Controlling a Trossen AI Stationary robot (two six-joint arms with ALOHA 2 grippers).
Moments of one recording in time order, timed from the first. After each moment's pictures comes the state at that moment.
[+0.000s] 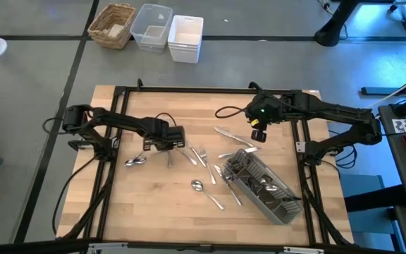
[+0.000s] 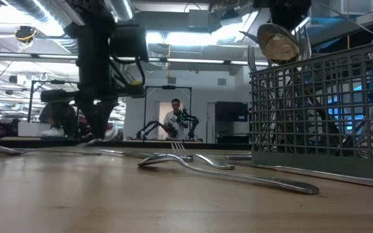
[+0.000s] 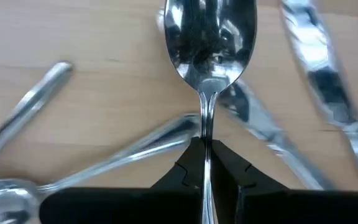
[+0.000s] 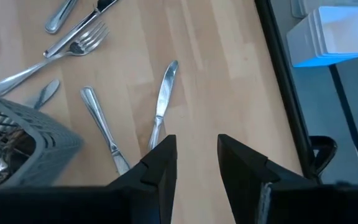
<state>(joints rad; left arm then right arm) 0.11 1.58 0.92 -0.75 -0.12 -1.54 -0.18 1.30 1.36 -1.08 0.19 -0.08</state>
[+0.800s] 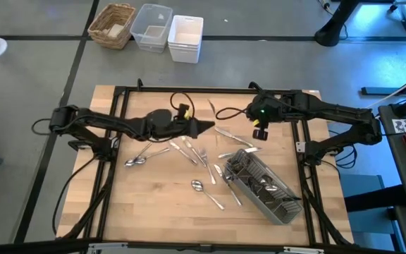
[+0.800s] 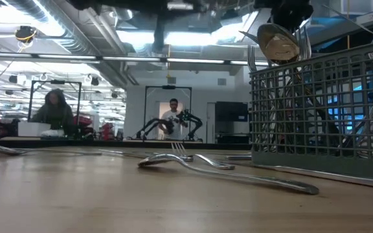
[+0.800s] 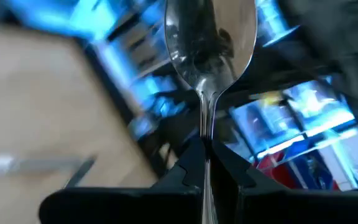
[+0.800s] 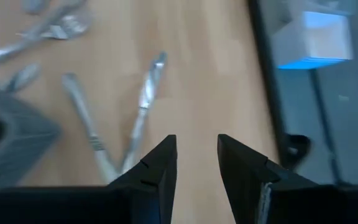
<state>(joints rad) 0.03 1.43 0.92 0.49 -0.21 -0.97 -0.18 1.30 1.36 -1.10 0.27 -0.14</state>
